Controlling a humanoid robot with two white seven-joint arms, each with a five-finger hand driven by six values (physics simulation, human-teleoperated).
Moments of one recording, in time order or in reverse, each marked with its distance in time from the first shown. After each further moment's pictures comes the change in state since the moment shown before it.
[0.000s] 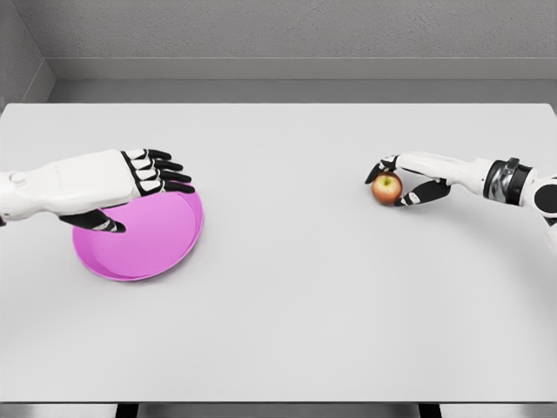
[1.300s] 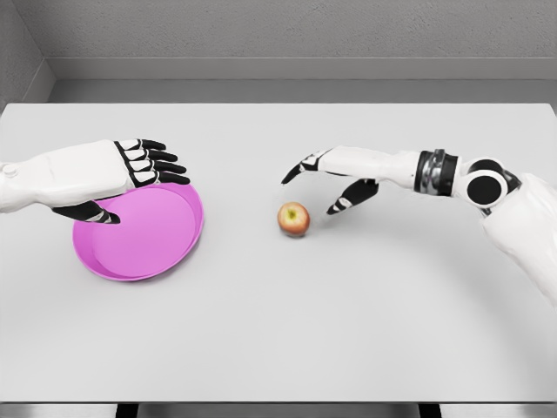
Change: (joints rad) left arm -0.026 0.015 0.001 0.000 0.002 0.000 0.002; right arm -0.034 0.089 0.064 -0.211 -0.005 -0.001 0.001
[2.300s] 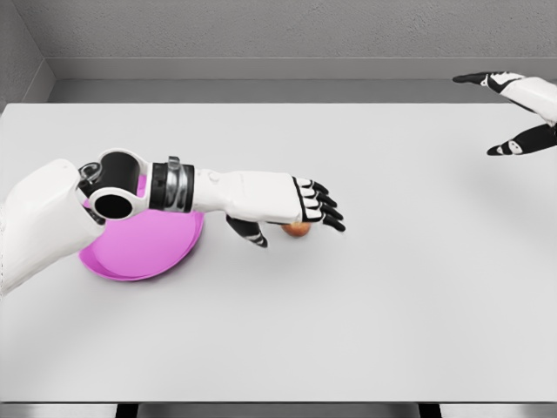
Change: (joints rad) left arm -0.279 -0.592 -0.316 0.271 -0.041 -0.001 -0.215; right arm 0.173 -0.279 -0.481 -0.068 0.005 0.000 0.000
